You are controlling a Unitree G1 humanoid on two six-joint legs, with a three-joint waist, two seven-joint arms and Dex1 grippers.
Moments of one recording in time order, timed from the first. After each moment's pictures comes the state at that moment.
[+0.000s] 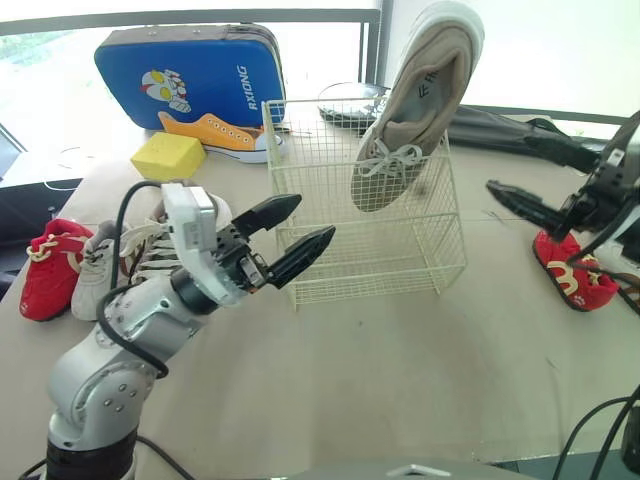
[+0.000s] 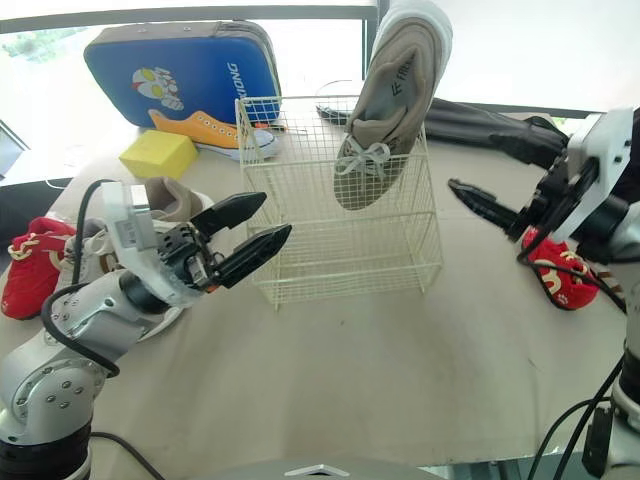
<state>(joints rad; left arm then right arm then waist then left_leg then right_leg) -0.07 0.62 0.26 -0.72 -1.05 0.59 -0.46 -0.33 -0.67 -0.45 -0.57 0.70 0.75 0.80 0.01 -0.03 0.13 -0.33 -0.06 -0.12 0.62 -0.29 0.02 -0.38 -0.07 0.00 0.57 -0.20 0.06</state>
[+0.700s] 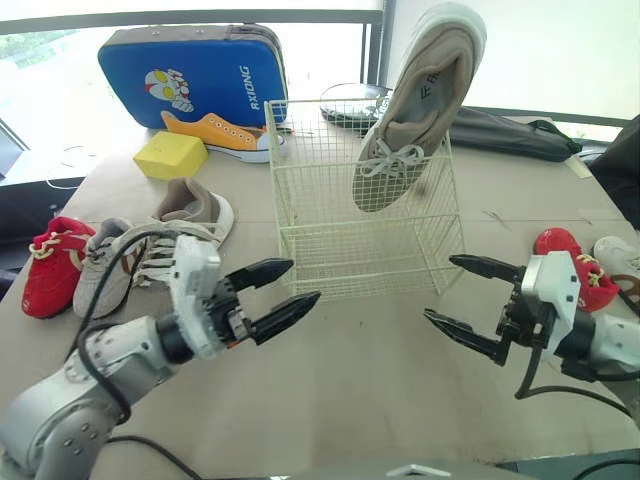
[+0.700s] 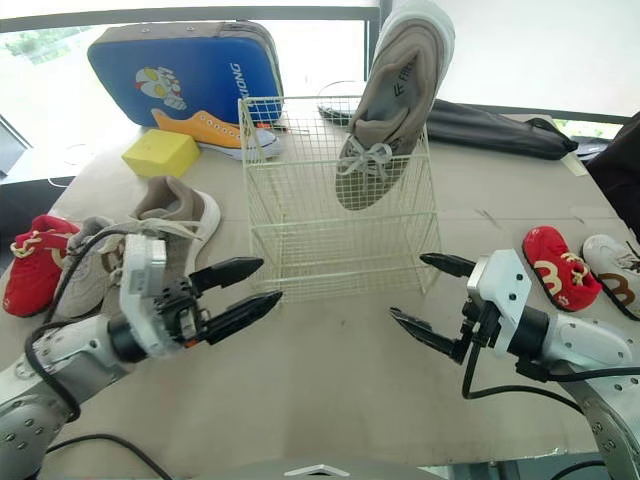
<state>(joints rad) 0.28 0.78 0.42 -0.74 -1.11 0.67 -0.62 0.16 -0.69 -0.22 -0.84 0.65 0.58 0.76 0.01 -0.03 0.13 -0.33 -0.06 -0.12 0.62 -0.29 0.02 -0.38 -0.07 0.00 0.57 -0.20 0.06</state>
